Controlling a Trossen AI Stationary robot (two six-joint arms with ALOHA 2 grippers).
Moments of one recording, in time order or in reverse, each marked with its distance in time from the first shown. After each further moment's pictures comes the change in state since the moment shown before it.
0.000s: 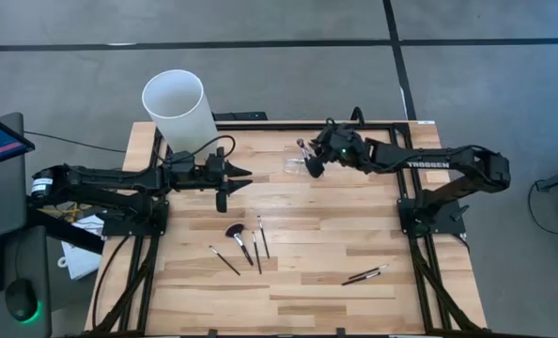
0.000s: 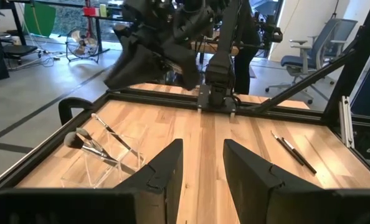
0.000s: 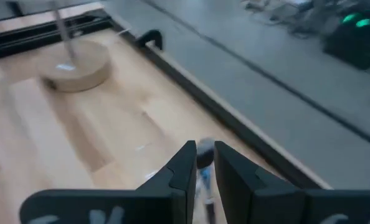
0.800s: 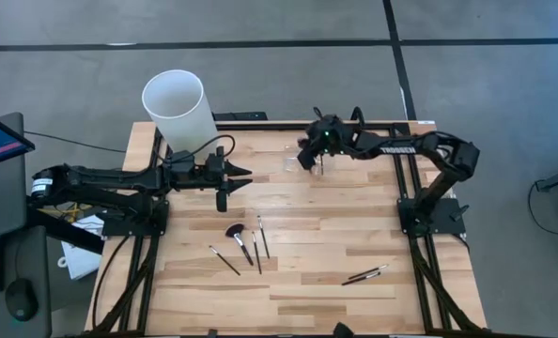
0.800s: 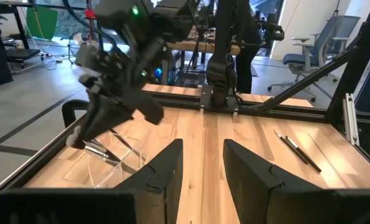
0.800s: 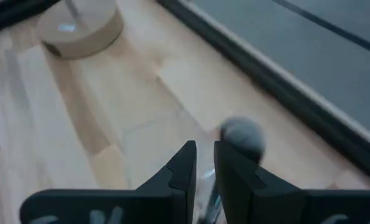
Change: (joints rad) left arm 0.007 0.000 0.000 0.000 0.000 0.022; right arm -0.223 0.283 0.055 0.135 -0.339 -0.001
